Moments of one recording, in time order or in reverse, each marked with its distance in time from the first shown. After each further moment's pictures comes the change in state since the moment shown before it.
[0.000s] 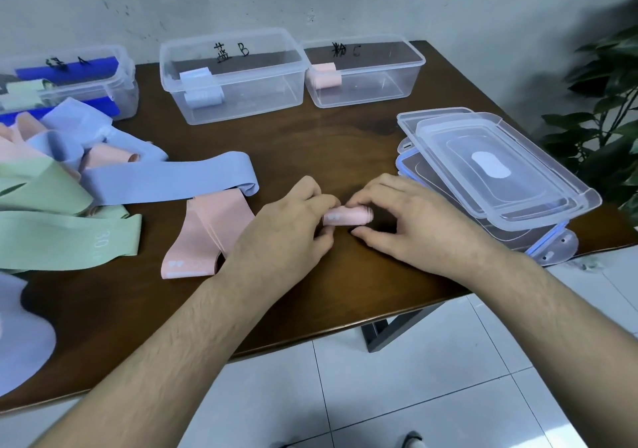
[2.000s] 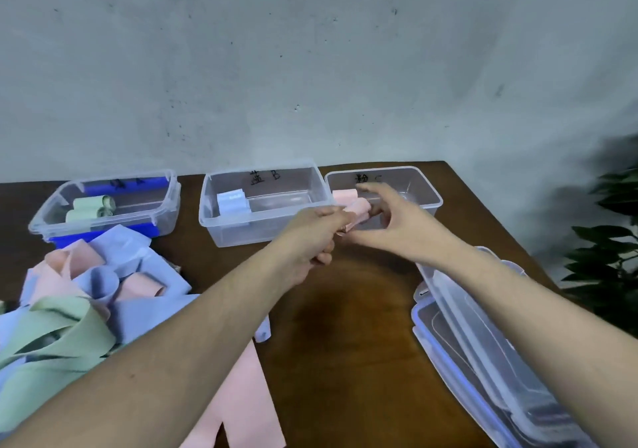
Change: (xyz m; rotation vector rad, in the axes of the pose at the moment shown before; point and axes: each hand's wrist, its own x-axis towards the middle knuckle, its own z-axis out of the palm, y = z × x) left_hand 0.178 -0.026 -0.062 -1.152 -0.047 -0.674; right_hand 0.172 0.041 -0.082 0.313 0.015 0.152
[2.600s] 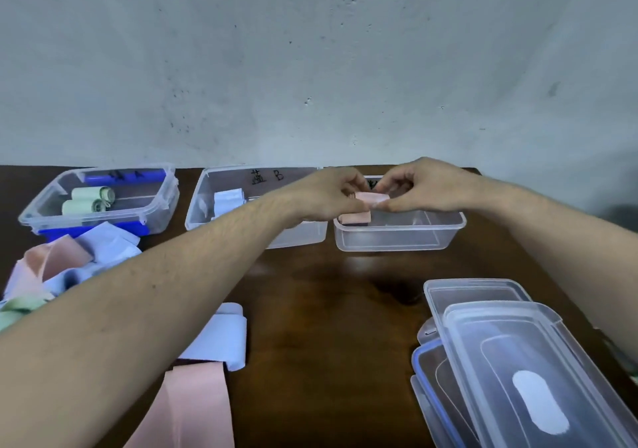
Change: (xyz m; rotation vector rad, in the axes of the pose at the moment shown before) left_hand 0.075 0.060 0.000 0.720 -0.093 0.263; right_hand 0.112 0.044 -0.066 -0.161 -0.303 -0.063
